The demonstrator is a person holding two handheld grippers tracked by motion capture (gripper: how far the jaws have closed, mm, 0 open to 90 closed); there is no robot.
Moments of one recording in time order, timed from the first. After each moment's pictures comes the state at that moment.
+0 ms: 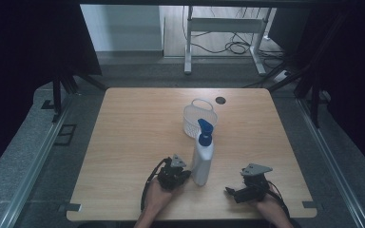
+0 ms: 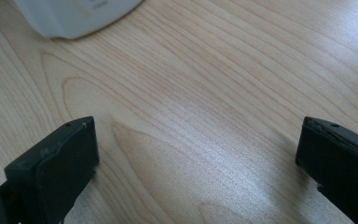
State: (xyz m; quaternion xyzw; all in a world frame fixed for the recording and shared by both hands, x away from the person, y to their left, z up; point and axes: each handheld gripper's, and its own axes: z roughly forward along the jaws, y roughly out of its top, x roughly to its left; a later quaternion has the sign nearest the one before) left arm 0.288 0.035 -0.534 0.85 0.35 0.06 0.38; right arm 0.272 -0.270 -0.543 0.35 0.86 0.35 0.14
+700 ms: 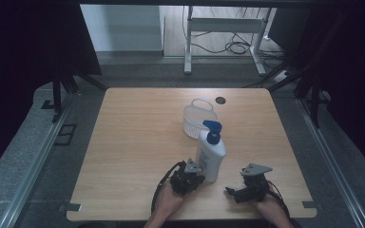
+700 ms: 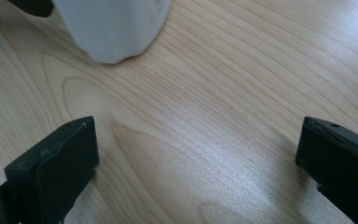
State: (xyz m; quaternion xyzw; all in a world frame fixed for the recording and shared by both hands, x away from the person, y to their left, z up) left arm 0.280 -0.002 -0.527 0.87 0.30 0.04 0.39; right arm 0.272 -0.270 -0.543 0.35 0.86 0.35 0.14
